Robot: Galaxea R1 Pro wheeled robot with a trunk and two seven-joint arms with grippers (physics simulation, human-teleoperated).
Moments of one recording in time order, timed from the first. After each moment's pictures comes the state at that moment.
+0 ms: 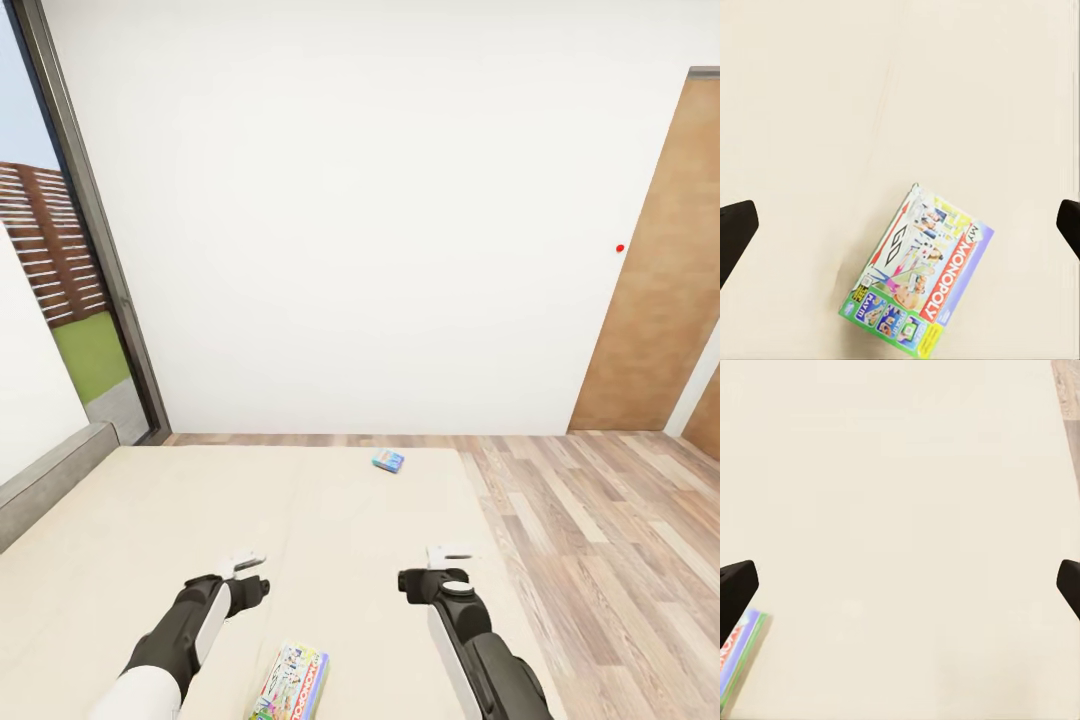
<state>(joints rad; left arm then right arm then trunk) -0.54 -0.06 0.22 -0.64 0.05 0.54 0.07 -0.32 0.17 0.18 -1.16 -0.08 0.64 -0.29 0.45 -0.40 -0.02</state>
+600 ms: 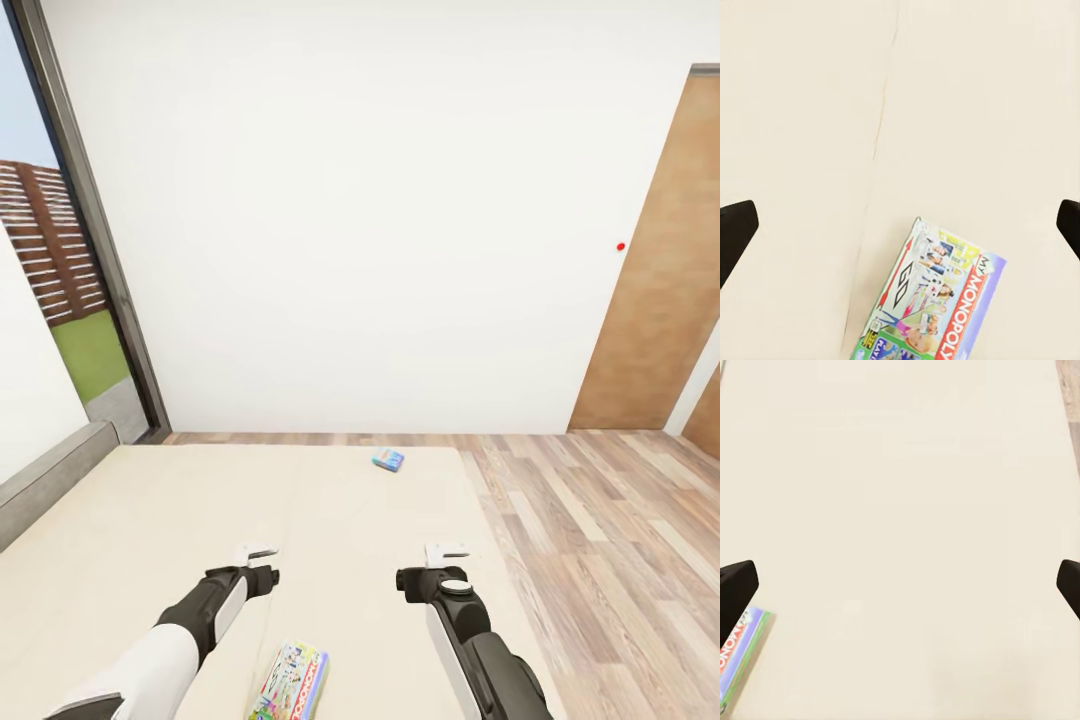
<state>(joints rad) -0.70 -0.06 0.20 -0.33 -0.05 0.31 0.08 -0.32 0.17 0.19 -1.17 -0.08 0.65 -0.29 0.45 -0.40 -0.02</state>
